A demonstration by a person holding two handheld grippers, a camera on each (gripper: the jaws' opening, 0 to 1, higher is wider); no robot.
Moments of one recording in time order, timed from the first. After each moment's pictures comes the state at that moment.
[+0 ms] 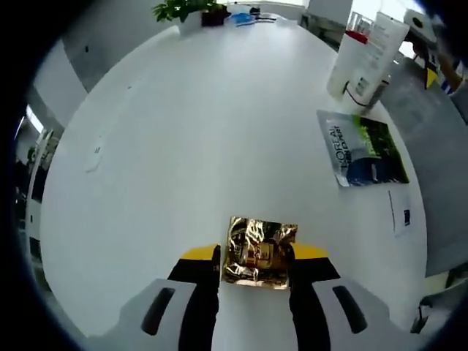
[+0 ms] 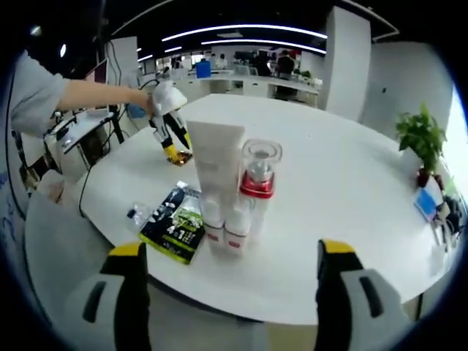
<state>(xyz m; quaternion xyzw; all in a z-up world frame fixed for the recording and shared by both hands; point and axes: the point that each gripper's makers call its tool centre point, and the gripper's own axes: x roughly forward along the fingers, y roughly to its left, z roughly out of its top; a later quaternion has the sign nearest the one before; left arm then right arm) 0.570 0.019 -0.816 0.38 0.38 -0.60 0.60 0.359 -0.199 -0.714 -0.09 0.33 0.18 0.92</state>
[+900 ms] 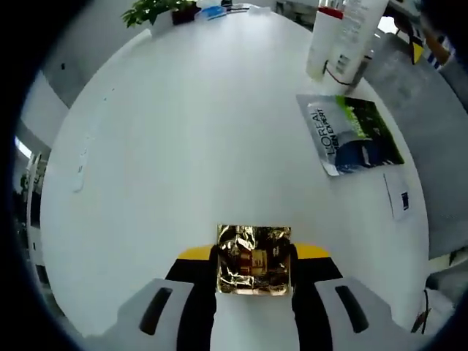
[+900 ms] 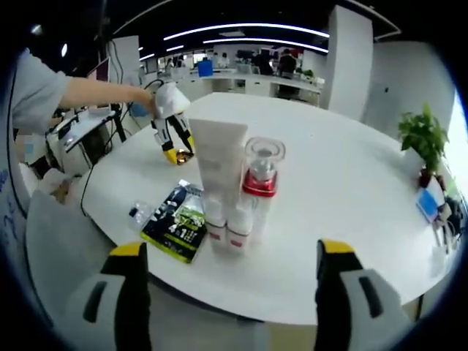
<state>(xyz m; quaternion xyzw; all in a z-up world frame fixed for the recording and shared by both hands) 0.573 0.018 -0.828 0.42 0.38 -0.61 0.56 0.359 -0.197 -0.714 -0.09 0.33 0.18 0.92</state>
